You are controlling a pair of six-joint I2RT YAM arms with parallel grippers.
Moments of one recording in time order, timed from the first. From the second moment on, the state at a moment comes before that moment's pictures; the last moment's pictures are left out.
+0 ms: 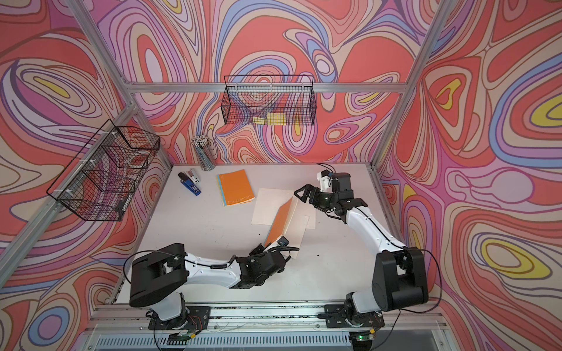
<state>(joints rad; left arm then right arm) -1.22 1.76 0.78 0.08 -0.80 -0.04 0.14 1.46 1.05 -0.26 -0.62 0.56</state>
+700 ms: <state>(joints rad) -1.25 1.94 0.98 -0.10 -0.84 0.05 0.28 1.46 0.79 -0.05 -0.61 0.75</state>
